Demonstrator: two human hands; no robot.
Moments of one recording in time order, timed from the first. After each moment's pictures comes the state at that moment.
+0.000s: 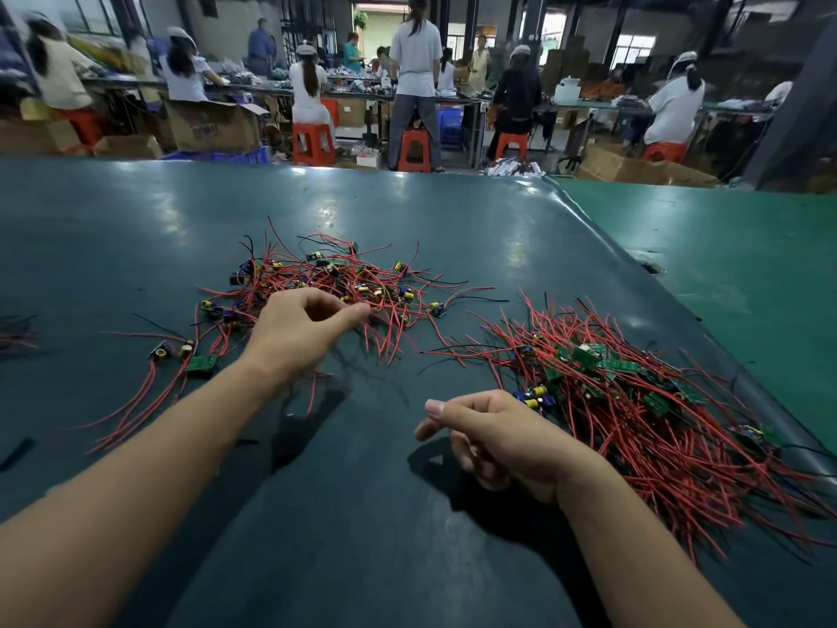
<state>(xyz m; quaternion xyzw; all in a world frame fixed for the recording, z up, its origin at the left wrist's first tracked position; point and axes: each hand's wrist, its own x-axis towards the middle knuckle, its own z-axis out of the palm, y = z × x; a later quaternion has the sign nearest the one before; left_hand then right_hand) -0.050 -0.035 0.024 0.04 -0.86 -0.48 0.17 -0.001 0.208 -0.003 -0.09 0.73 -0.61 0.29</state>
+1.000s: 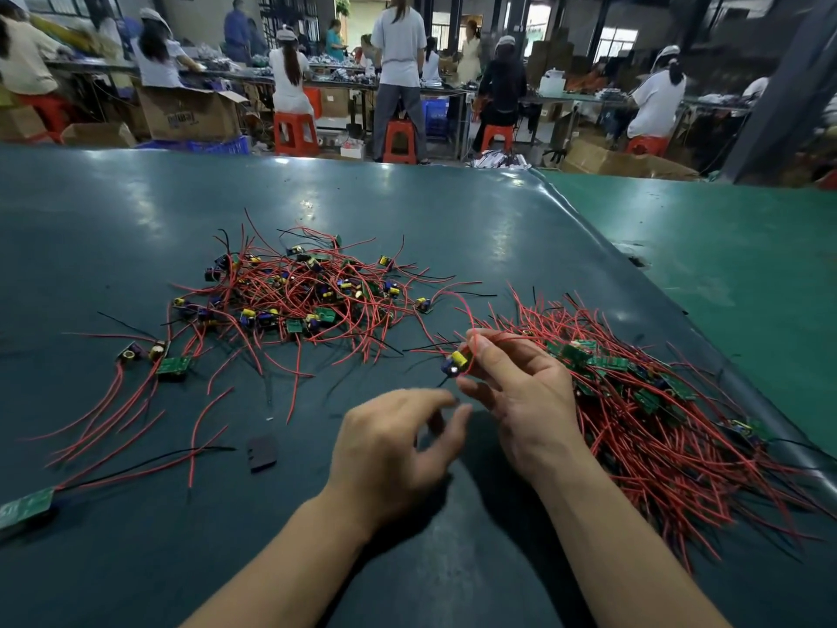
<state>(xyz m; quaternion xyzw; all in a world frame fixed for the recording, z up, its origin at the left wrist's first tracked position) 0.014 0.062 -0.034 -0.25 -0.83 -0.34 0.37 -0.012 0.199 0.003 0.00 0.52 -0.85 -0.05</state>
